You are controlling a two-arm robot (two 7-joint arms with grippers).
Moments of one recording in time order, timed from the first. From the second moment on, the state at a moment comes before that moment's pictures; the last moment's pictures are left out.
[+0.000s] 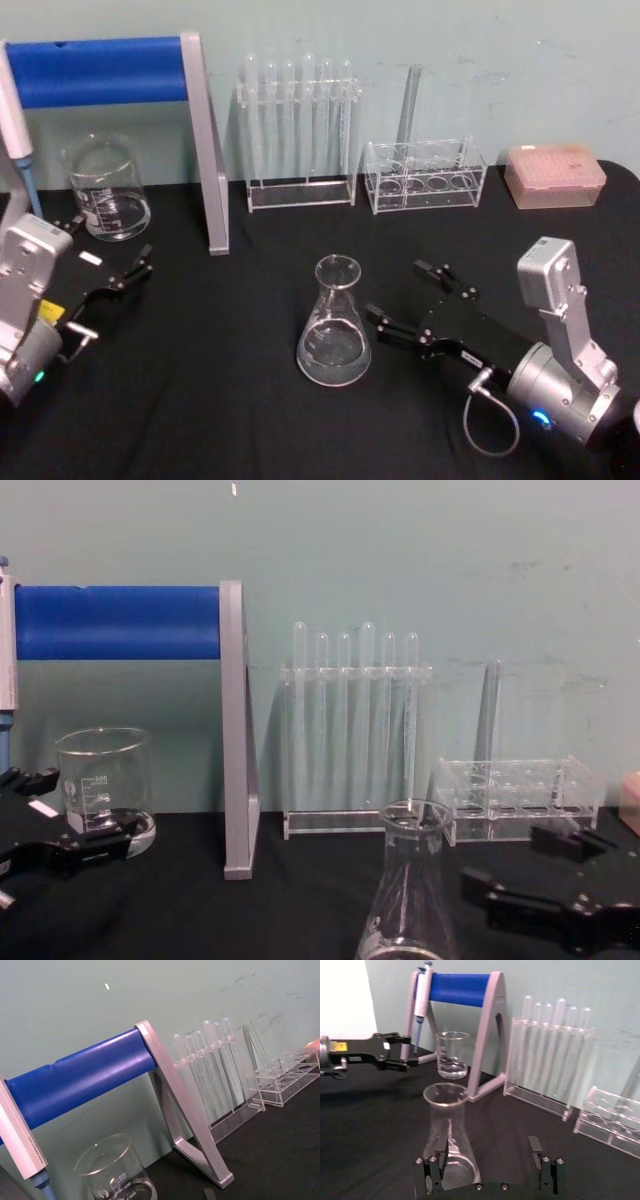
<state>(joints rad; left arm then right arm) -0.20 0.60 0.45 -1.41 -0.25 -0.12 0.03 0.06 0.53 -0.42 -1.59 0.41 -0.10 0.34</state>
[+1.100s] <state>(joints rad) -0.20 0.60 0.45 -1.41 -0.25 -0.12 0.03 0.18 0.39 -0.45 -1.47 0.38 -0.08 0.49</state>
